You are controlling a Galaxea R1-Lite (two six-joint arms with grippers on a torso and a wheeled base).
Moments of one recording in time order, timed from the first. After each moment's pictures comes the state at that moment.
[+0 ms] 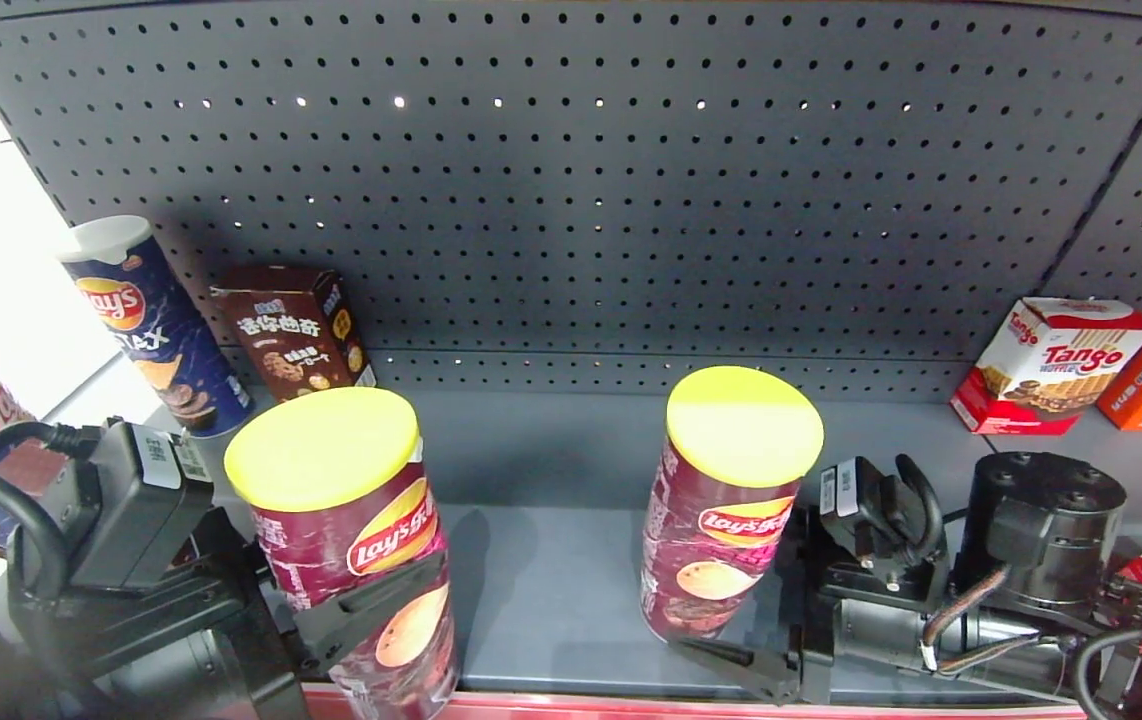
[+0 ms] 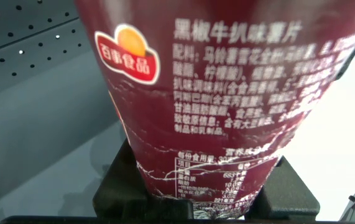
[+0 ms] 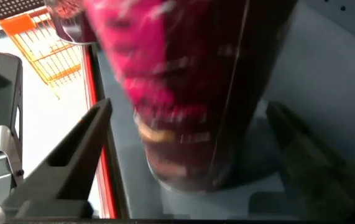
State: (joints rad) left arm -0.56 1.25 -0.29 -0.84 -0.23 0.08; right arm 0.63 1.73 -0.40 -1.16 0.53 -0.24
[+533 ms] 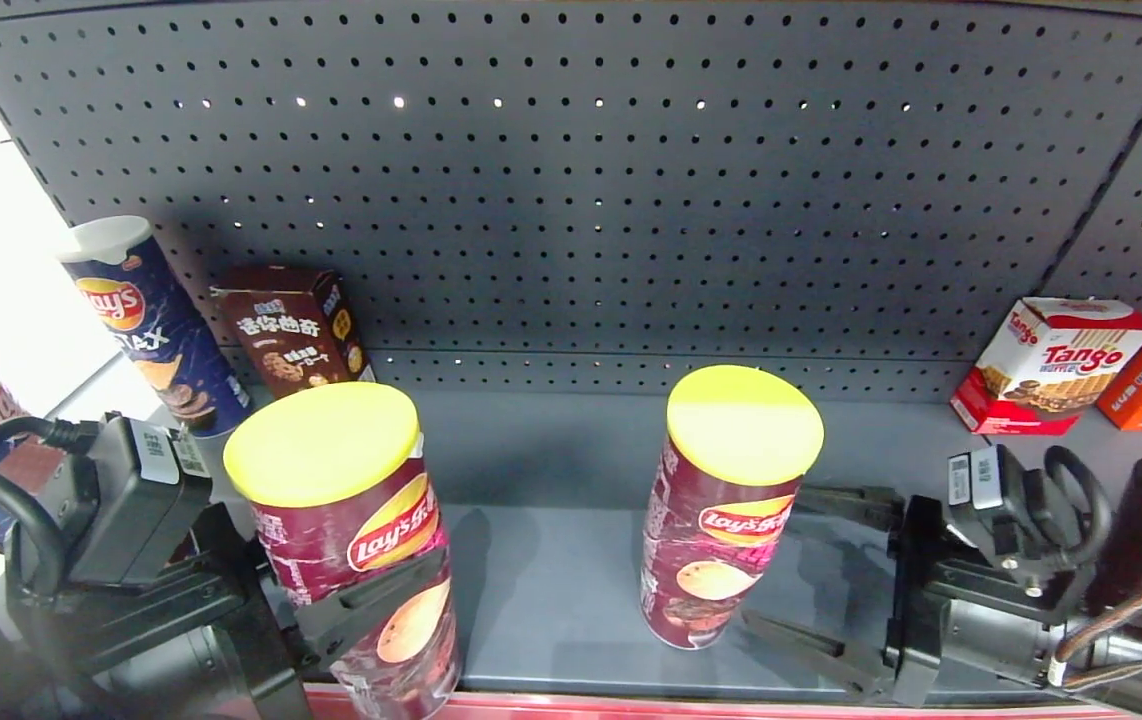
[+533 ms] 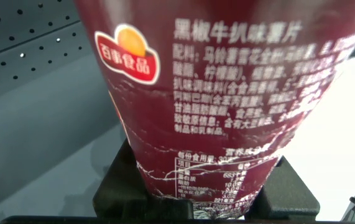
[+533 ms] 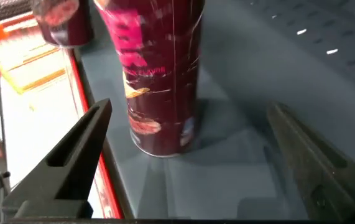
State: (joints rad) left arm -0.56 1.25 -0.30 -0.84 -0.23 0.08; right arm 0.54 1.54 -0.29 -1.16 0.49 -0.24
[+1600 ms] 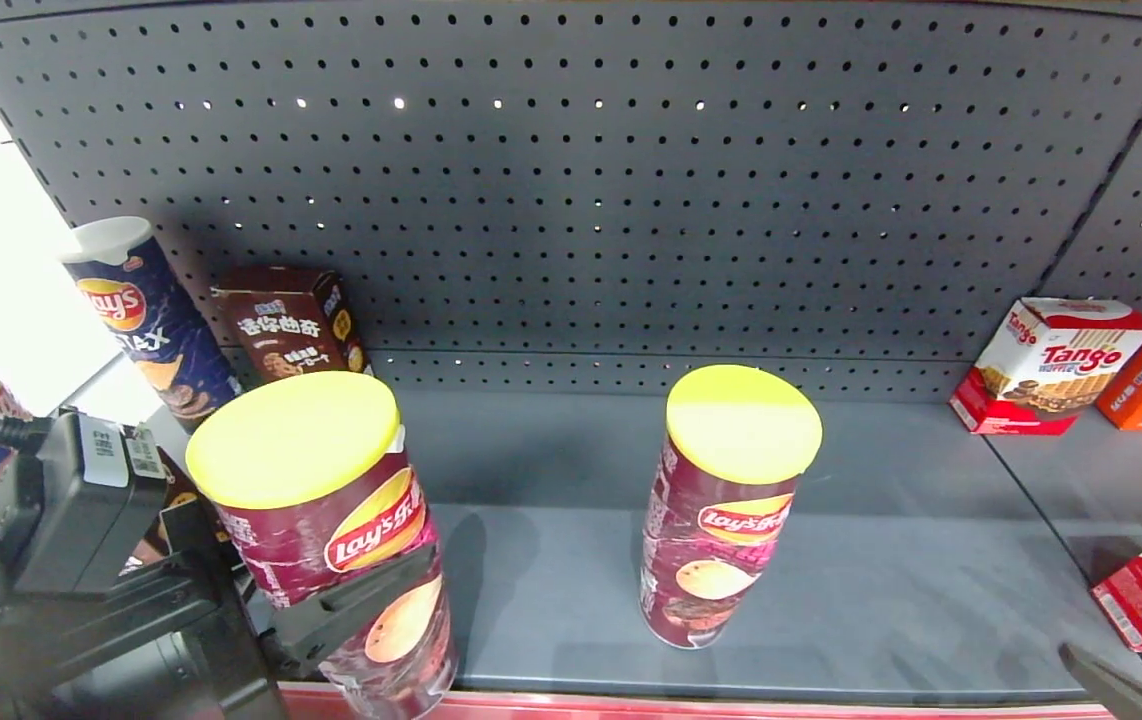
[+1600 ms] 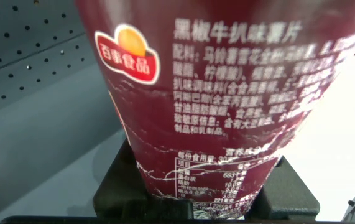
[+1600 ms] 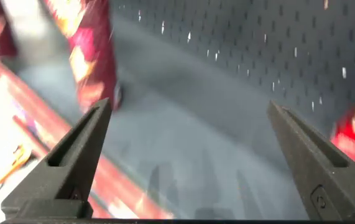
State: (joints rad) left arm -0.57 1.21 -0.30 -0.85 -0.23 0.09; right arm 0.48 0.73 -0.15 -0.63 0.11 -0.23
